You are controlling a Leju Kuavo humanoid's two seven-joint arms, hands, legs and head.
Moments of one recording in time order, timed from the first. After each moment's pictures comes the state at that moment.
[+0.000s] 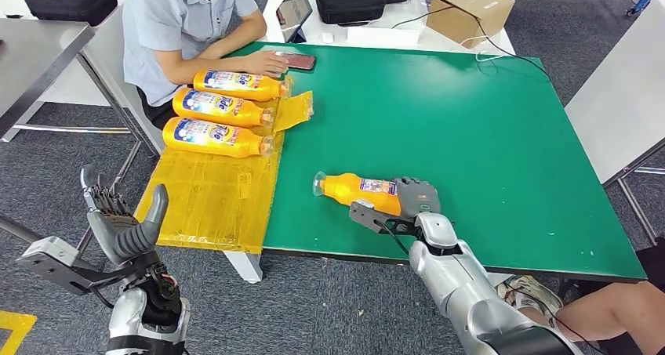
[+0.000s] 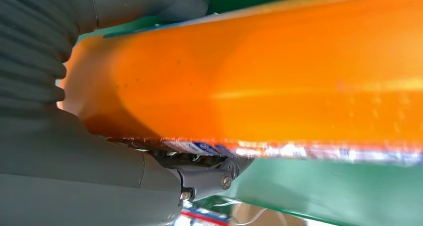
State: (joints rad) left arm -0.05 -0.27 0.10 -1.57 0.25 0.24 -0.54; right arm -0.61 0.12 0.31 -0.46 1.13 -0.18 0.07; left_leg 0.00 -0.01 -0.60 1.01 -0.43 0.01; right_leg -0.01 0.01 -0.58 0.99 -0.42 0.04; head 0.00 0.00
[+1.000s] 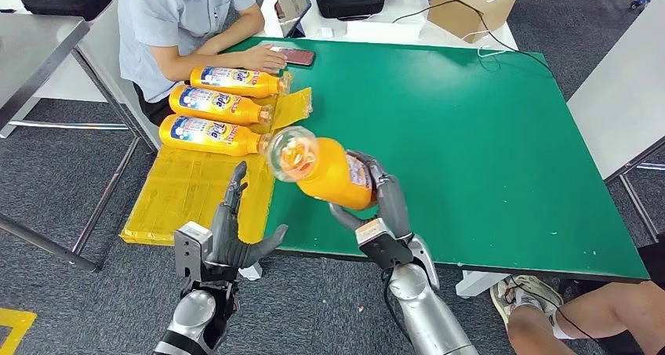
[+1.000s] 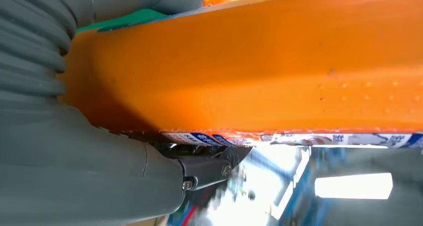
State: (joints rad) left arm -0.09 -0.18 -0.29 -1.34 -0.05 0.10 -0.50; right arm -0.27 0.21 0.39 -1.18 0.33 -0.25 -0.59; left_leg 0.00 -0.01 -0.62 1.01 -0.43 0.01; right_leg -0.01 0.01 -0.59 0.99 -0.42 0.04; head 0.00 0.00
